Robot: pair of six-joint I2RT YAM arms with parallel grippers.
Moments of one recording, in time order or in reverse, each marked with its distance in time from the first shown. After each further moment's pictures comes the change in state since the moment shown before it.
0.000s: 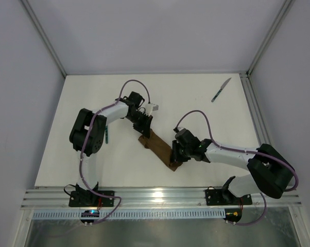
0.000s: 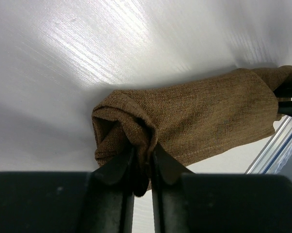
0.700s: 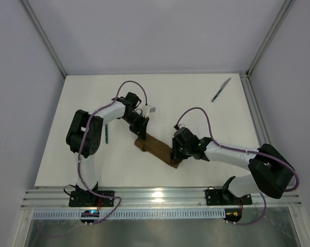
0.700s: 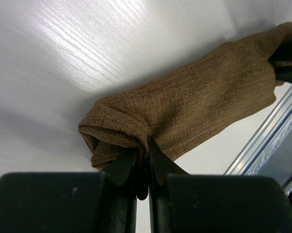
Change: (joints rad) left arm 0.023 -0.045 -0.017 -0.105 0.013 0.050; right arm 0.006 0.007 0.029 -0.011 0.071 0.014
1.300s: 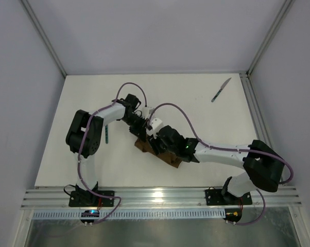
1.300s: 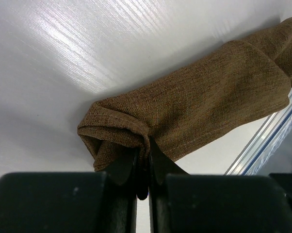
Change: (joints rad) left arm -0.002 -0.004 -0.045 0.036 0.004 -0.018; right arm 0.180 0.037 0.158 0.240 0.164 -0.532
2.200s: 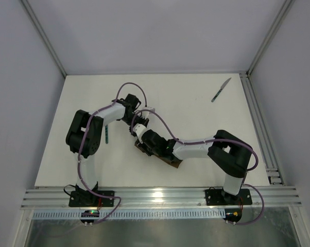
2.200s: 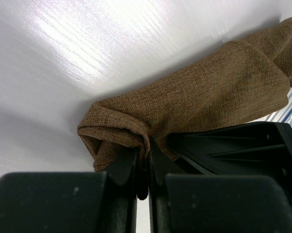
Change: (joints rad) left arm 0.000 0.000 0.001 0.000 0.003 -0.001; right arm 0.073 0.381 0.163 0.124 0.056 -0.139
